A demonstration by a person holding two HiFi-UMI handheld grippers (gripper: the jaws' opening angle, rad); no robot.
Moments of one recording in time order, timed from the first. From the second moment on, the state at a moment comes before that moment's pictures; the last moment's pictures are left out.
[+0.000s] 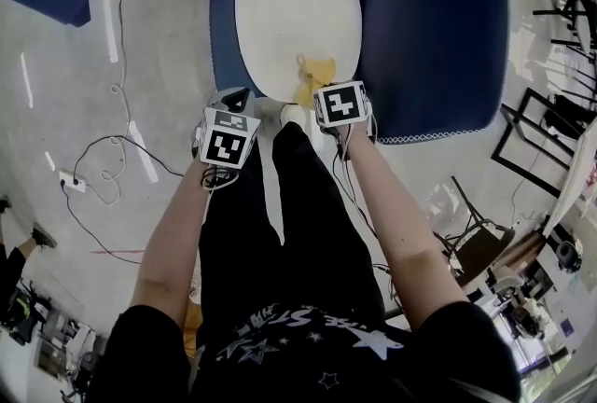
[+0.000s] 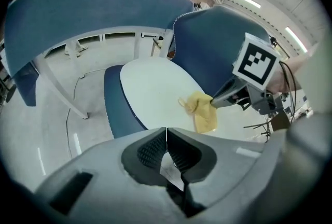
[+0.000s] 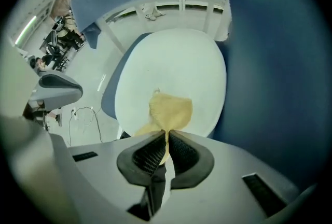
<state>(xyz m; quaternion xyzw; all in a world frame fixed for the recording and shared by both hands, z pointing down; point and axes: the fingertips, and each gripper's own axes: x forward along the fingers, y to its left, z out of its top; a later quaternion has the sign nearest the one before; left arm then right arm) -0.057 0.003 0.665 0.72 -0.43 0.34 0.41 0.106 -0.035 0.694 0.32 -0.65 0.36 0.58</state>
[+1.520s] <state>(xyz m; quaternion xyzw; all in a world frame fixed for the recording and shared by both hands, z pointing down) -0.033 -0.044 0.369 0.71 -0.61 0.21 0.27 0.099 -0.110 0.374 0.30 -0.85 0.27 0.33</state>
